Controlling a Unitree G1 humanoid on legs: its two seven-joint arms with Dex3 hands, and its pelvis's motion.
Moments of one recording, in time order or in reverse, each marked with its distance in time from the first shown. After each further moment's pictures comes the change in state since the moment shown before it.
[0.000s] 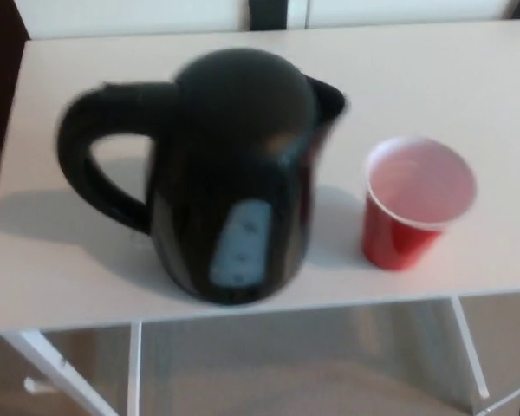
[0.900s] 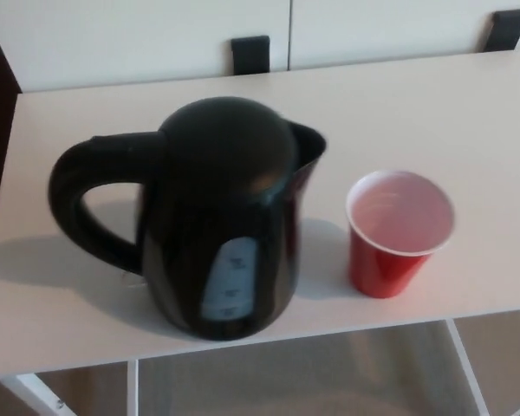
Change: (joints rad) left_arm 0.114 0.019 0.033 -0.152 -0.046 0.209 -0.014; right_arm 0.023 -0.003 -0.027 0.129 0.013 -0.068 0.011
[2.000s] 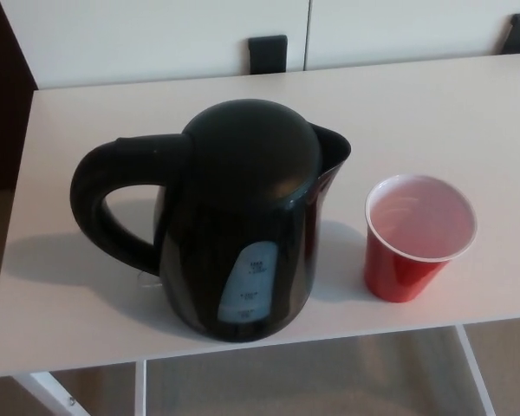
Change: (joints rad) left_arm -0.035 0.004 0.039 -0.048 -0.012 0.008 0.020; right_arm -0.005 0.006 -0.002 -0.051 0.001 -0.014 0.004
